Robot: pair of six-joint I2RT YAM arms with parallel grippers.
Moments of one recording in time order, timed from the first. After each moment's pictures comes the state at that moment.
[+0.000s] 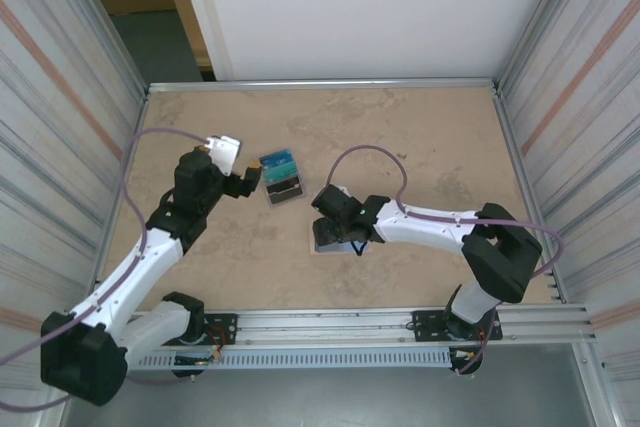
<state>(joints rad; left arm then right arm) -0.35 0.96 0.67 -0.08 -0.11 0.14 0.99 1.60 0.97 -0.50 0.18 0.65</state>
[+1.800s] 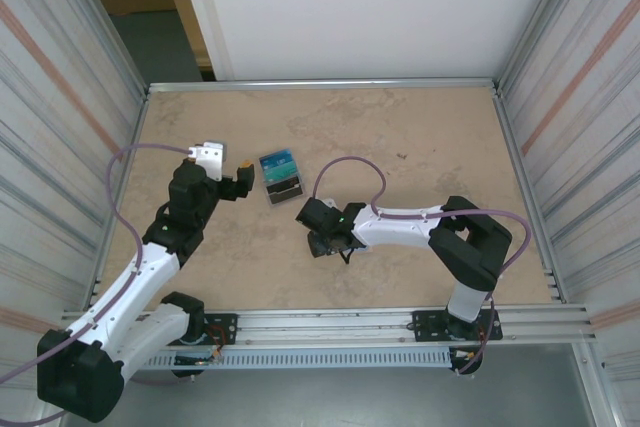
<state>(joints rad) -0.35 0.88 0.59 -0.03 -0.18 -0.03 1.05 1.75 1.02 -0.51 0.18 0.70</state>
